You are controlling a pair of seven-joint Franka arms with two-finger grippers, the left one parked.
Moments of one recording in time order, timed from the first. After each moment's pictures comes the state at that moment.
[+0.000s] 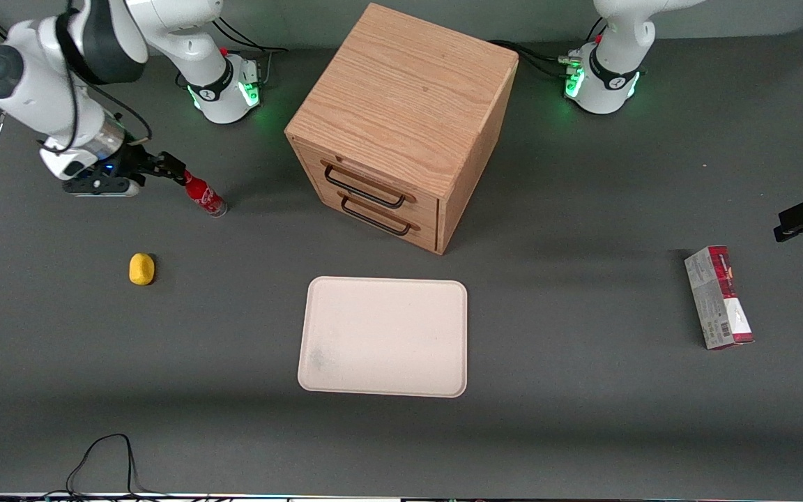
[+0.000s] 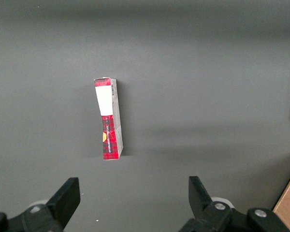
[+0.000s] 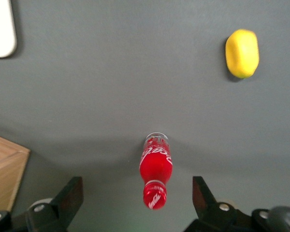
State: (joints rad) arm 0.16 -0.42 -0.14 -2.61 -0.02 2.14 0.11
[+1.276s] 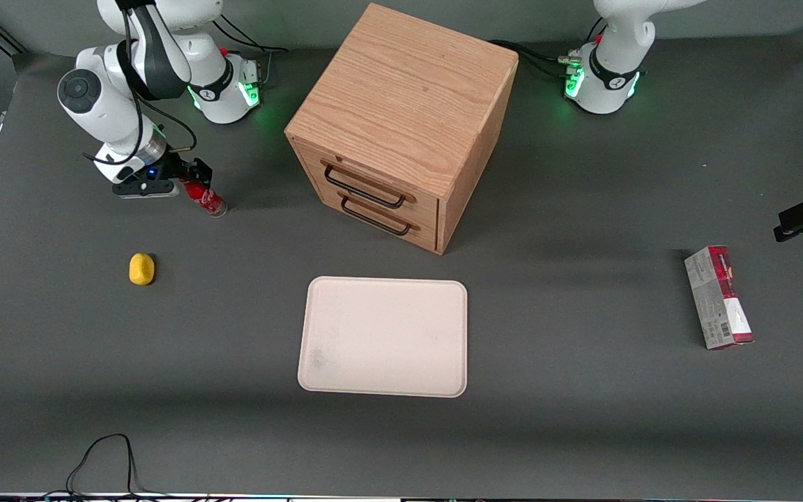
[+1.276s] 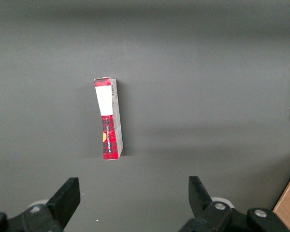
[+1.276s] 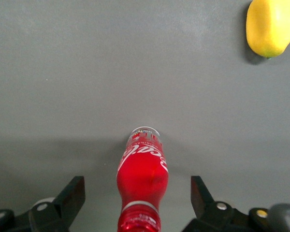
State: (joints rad) arm 0.17 -0.38 -0.14 -2.83 -0.10 2.39 0.11
